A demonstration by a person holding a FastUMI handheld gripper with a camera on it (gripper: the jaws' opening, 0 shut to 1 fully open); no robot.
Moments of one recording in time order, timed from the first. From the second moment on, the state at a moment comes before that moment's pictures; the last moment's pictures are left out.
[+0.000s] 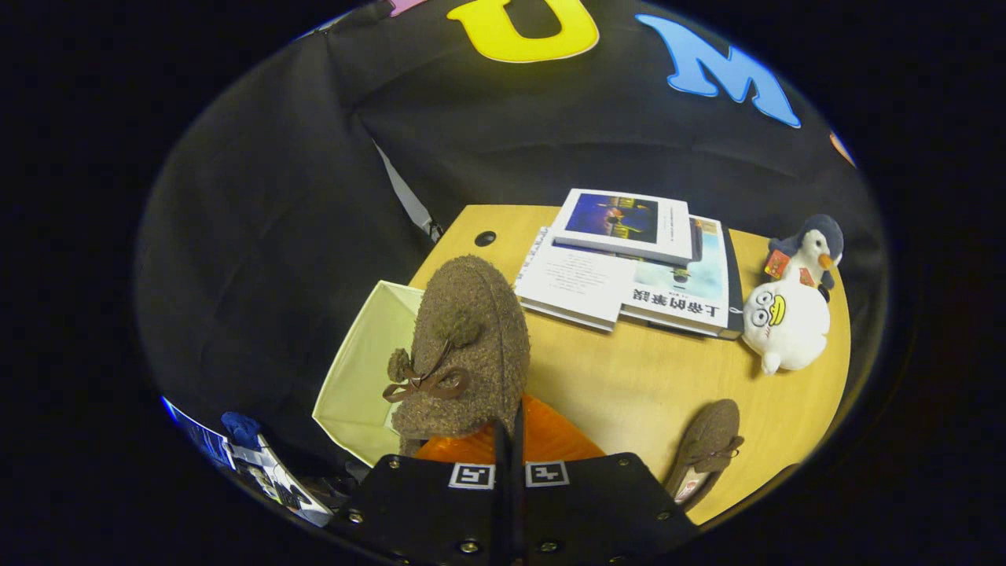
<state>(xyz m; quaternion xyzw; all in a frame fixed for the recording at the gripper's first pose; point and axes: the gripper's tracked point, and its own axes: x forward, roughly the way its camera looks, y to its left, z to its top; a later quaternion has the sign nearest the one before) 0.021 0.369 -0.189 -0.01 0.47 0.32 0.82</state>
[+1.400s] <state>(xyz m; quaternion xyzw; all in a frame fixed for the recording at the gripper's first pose) -0.009 0.524 -0.225 -0.09 0.48 0.41 0.77</state>
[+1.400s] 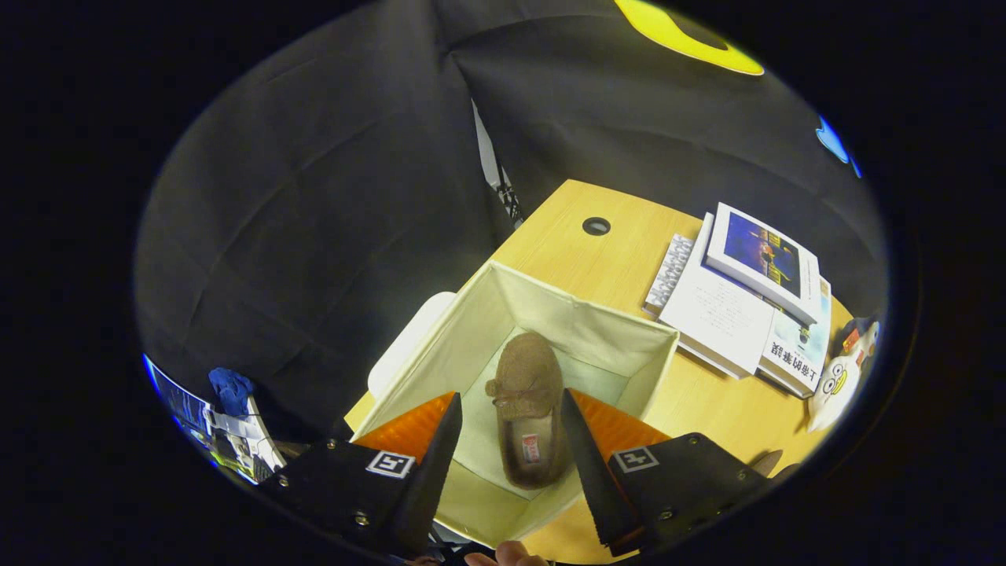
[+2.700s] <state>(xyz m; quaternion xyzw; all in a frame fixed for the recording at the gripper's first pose) 0.045 0.255 -0.170 0.05 0.43 0.31 0.85</state>
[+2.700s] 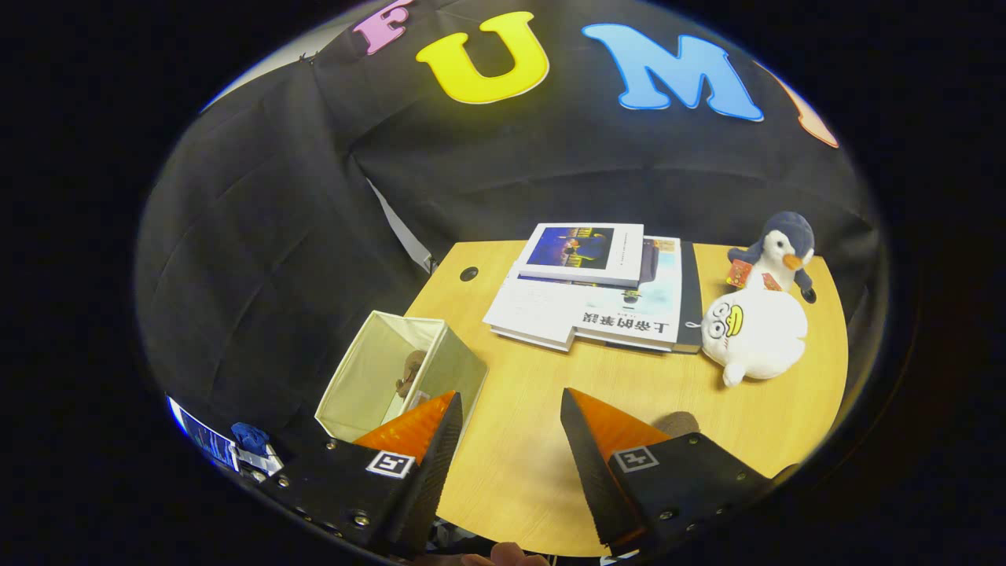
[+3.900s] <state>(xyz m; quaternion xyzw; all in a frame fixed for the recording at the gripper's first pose) -0.002 0.060 -0.339 0.01 0.54 0.19 0.82</state>
